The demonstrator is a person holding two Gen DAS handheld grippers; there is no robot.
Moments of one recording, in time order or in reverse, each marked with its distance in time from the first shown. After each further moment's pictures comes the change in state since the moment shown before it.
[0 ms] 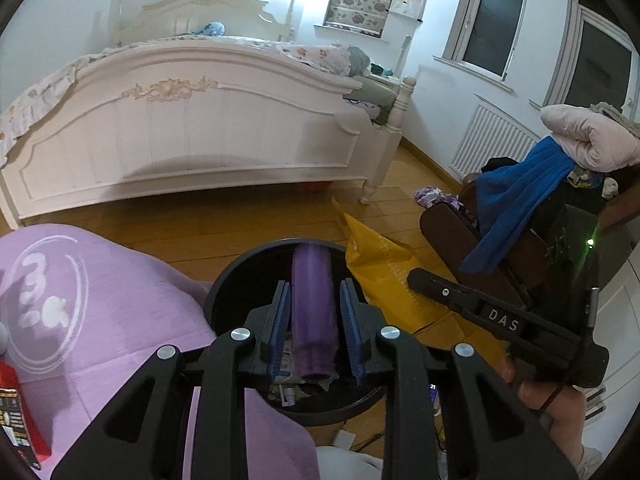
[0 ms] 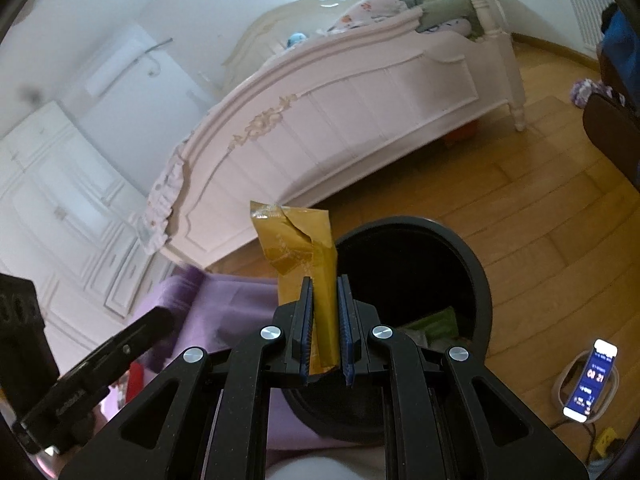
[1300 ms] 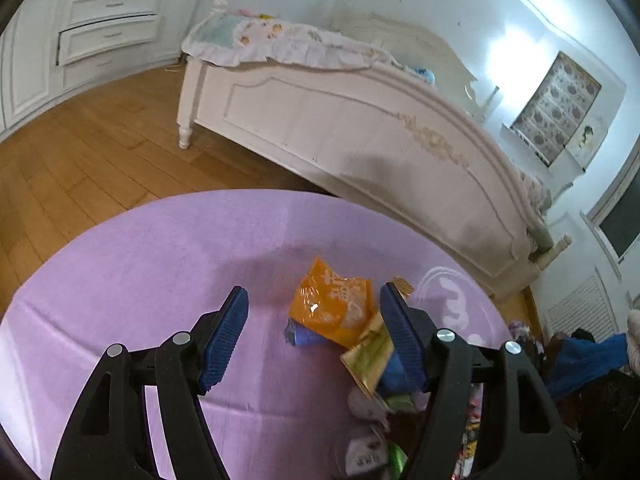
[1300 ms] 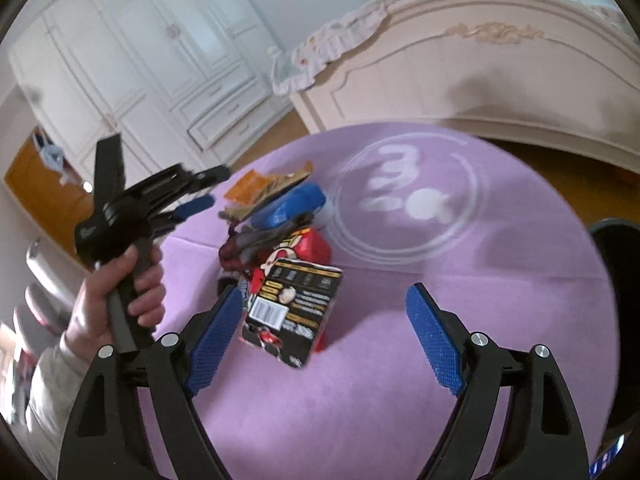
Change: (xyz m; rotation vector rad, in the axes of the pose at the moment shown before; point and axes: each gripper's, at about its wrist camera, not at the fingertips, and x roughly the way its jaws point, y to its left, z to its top) left arm -0.153 0.358 -0.064 -0.589 -0.126 0.323; right arm 0.107 0.288 -0.130 -0.533 0.404 0.288
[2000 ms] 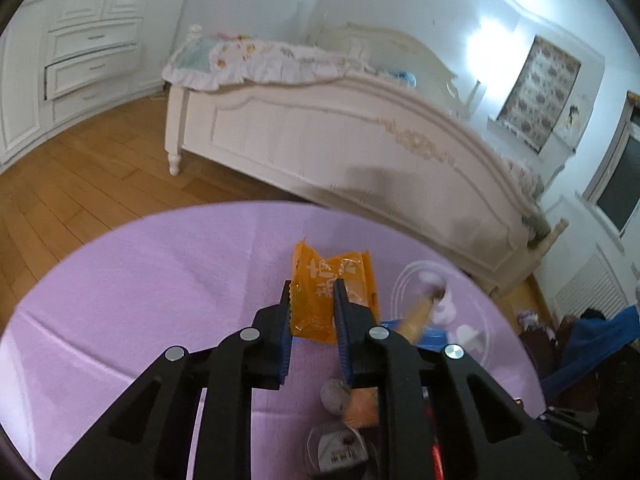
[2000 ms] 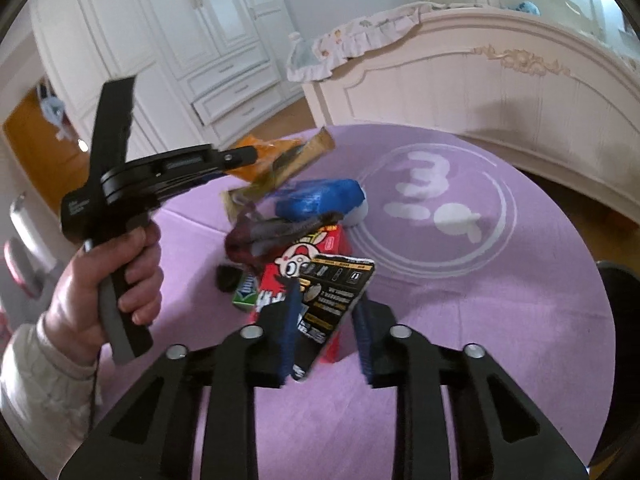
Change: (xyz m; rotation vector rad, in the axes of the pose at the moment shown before) left arm -0.030 -0.019 -0.015 0.086 -0.096 -0.004; right arm 0.000 0.023 -0.005 -0.121 -0.011 -0.036
